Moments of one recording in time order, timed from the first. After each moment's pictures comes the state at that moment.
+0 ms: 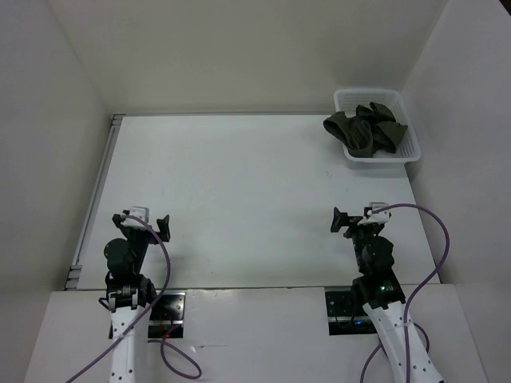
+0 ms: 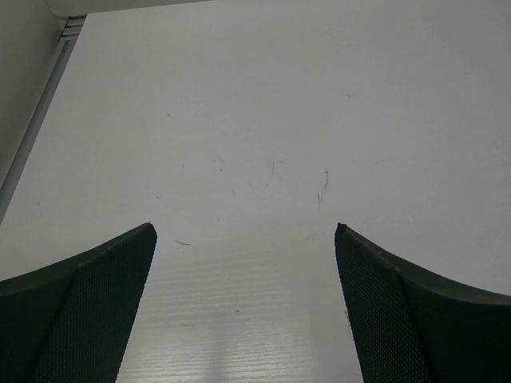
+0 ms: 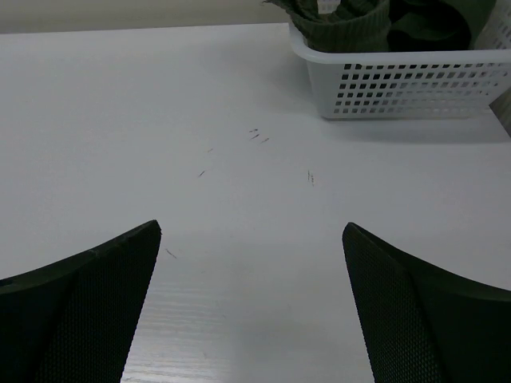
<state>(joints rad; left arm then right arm) 0.20 0.02 0.04 -0.10 0.25 0.07 0.25 0.01 0.04 -0.05 0.25 0.06</state>
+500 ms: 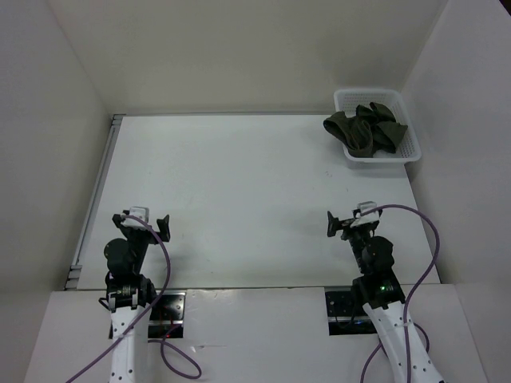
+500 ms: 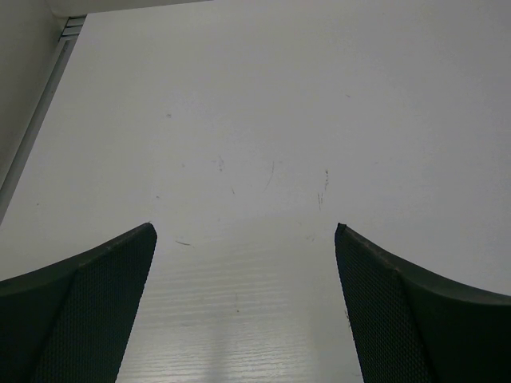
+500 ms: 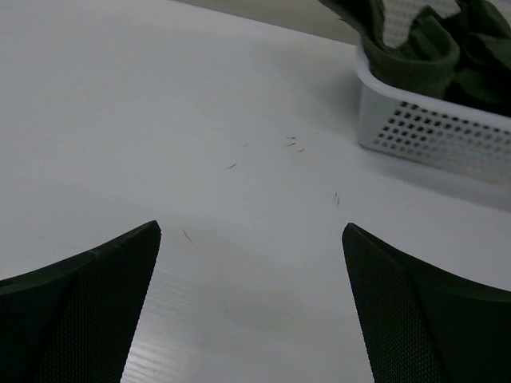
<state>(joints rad) 0.20 0.02 0.04 -0.10 0.25 0.07 0.25 0.01 0.04 -0.05 0.14 -0.04</state>
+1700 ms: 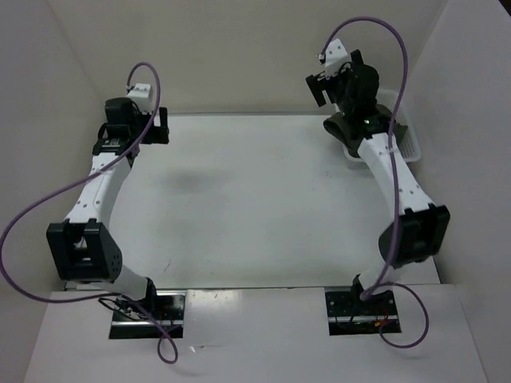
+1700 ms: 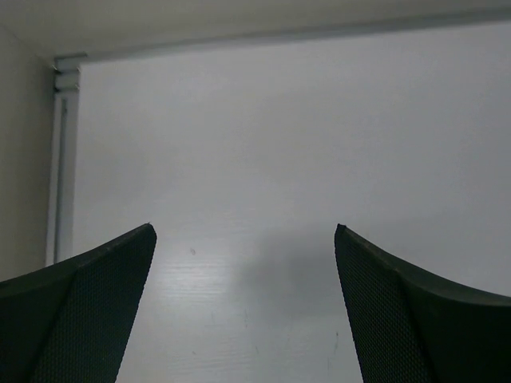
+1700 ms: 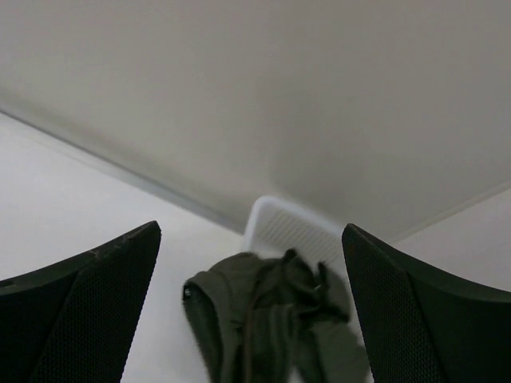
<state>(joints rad) 0.06 1.46 1.34 -0.26 0.08 0.07 0.22 1.56 1.60 -0.05 0.06 -0.52</state>
